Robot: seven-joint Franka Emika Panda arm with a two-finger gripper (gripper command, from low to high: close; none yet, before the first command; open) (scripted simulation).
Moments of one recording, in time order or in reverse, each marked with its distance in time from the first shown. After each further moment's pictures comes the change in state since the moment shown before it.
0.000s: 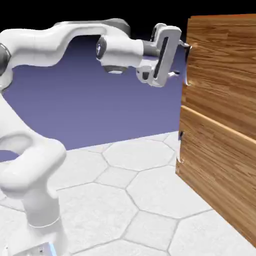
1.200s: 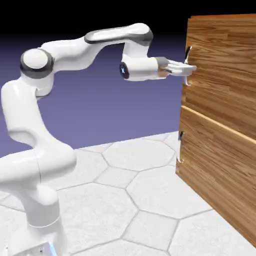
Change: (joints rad) arm -0.642 -0.030 0.614 0.480 1.082 0.015 0.367
